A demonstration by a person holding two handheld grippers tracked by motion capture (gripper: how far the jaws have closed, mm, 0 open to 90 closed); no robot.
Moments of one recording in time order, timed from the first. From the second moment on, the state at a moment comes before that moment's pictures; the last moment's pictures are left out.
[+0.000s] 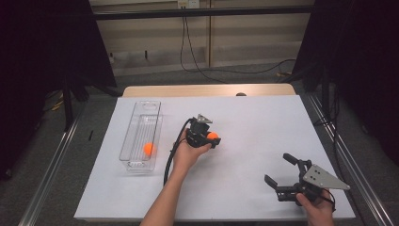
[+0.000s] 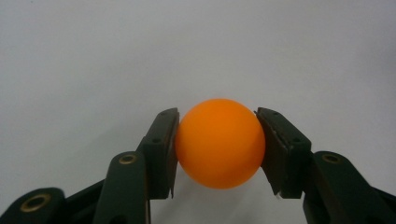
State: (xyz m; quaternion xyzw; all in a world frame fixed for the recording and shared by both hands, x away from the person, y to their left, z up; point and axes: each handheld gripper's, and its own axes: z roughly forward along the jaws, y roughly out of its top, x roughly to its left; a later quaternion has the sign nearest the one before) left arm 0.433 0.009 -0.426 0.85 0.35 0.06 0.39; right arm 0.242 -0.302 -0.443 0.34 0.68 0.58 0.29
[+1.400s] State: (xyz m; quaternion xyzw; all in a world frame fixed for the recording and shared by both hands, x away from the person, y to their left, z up) left arm 0.430 0.038 -0.417 0.85 0.36 0.06 0.39; right arm 0.241 -0.302 -0.442 0.34 0.68 0.58 0.29
